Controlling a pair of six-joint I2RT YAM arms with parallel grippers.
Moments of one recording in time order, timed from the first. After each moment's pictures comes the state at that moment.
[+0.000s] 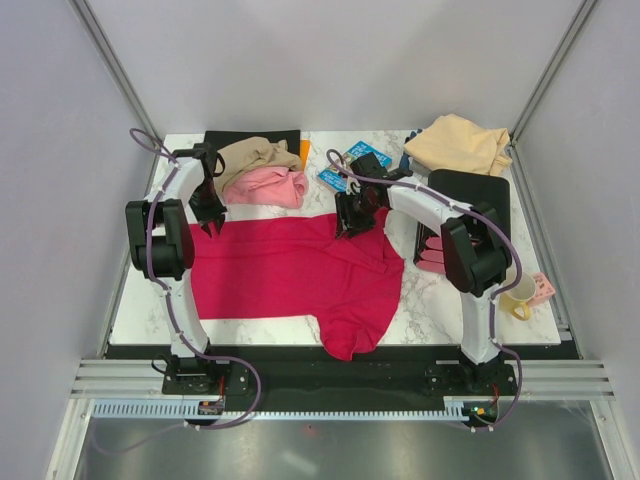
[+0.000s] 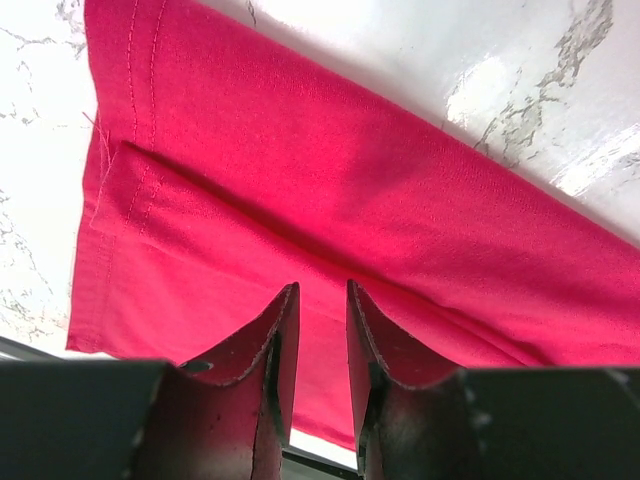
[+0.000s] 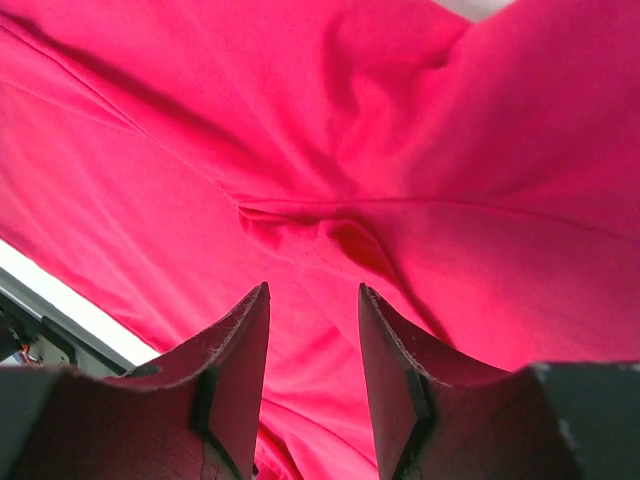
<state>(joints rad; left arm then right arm) 0.03 2.10 1.71 -1.14 -0.20 -0.51 0.50 2.04 1.60 -0.67 -0.35 0.32</state>
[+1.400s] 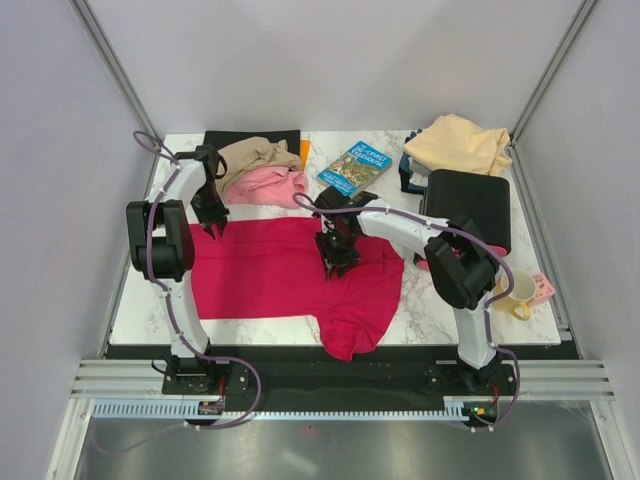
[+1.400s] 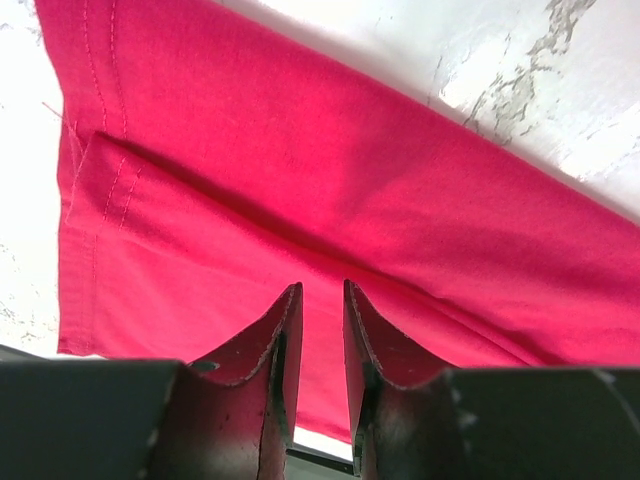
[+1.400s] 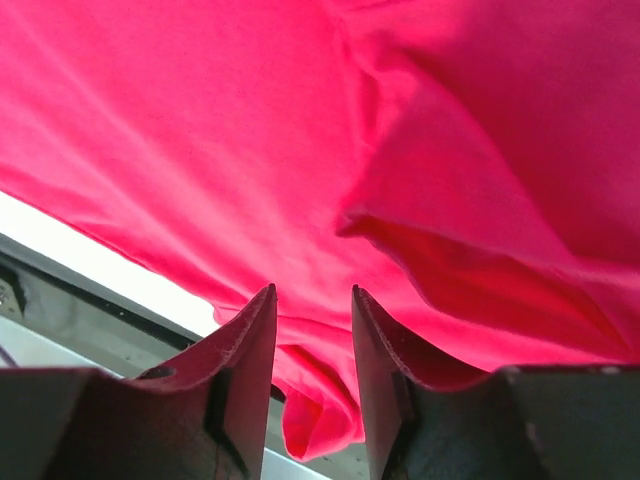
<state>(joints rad) 0.02 2.09 1.68 -1.12 -0.17 -0.50 0.74 2.03 1.55 -0.85 -0.26 0.40</state>
